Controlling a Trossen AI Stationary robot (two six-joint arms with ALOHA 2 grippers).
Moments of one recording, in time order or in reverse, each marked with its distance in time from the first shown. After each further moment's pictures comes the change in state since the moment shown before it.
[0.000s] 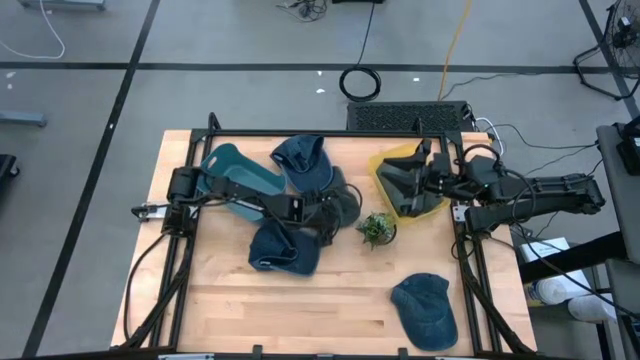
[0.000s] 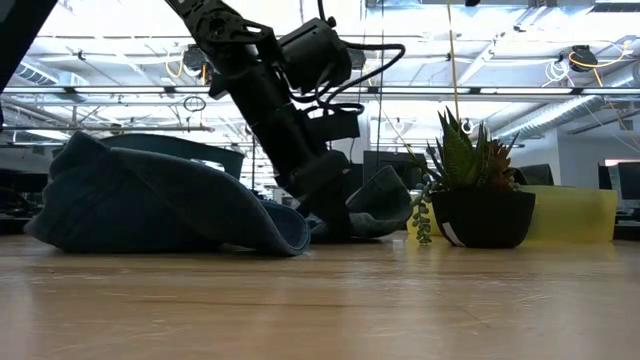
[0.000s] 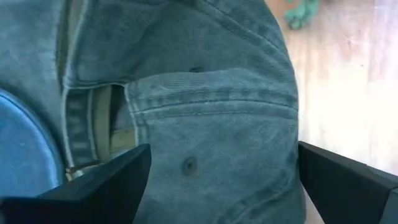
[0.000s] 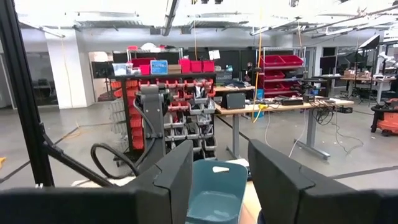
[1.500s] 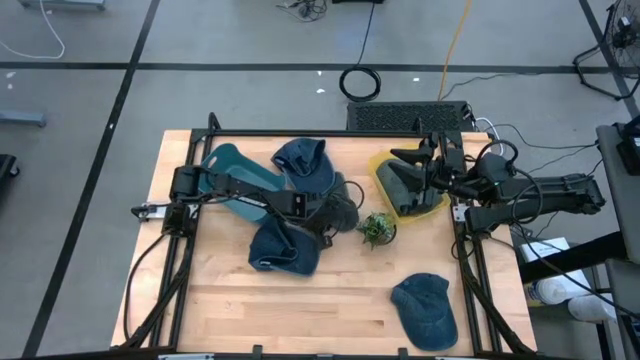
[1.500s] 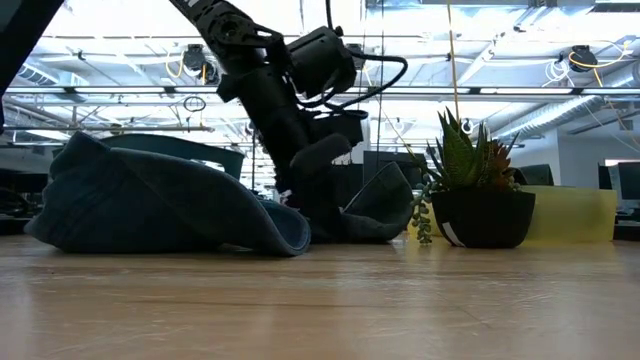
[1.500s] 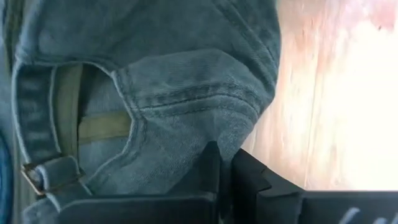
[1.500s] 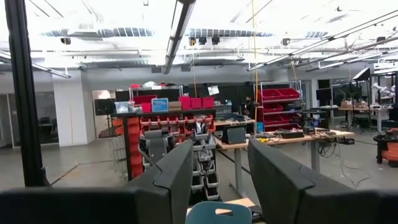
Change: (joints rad) left arm 0.022 0.015 0.044 -0.082 0.227 -0.079; right arm 0.000 0.000 0.000 0.163 0.006 -0.015
